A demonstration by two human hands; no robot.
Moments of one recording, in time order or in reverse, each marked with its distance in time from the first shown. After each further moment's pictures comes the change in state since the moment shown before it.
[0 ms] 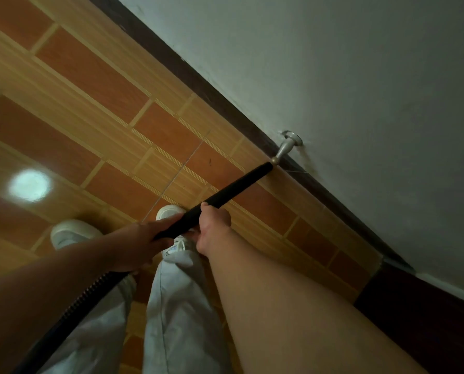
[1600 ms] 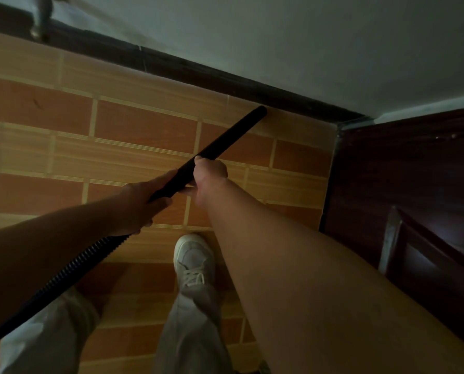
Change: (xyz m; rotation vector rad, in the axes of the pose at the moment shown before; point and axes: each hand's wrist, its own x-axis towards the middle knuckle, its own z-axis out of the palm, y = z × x) left_hand 0.121 0.139 0.258 0.384 -0.074 0.037; right_hand 0.131 0.059 -0.302 0.343 -0.021 -0.074
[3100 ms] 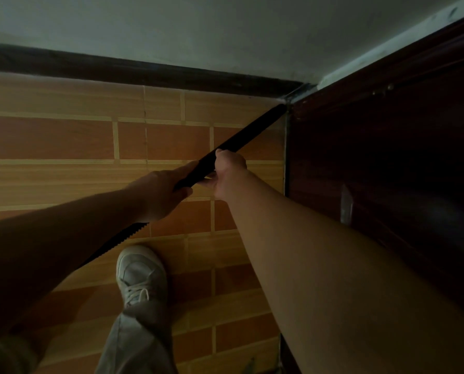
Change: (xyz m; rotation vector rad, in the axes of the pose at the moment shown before) left_hand 0.096 0.174 0.099 0.296 -0.037 0.141; right_hand 0.071 -0.047 -0.206 0.237 0.023 0.028
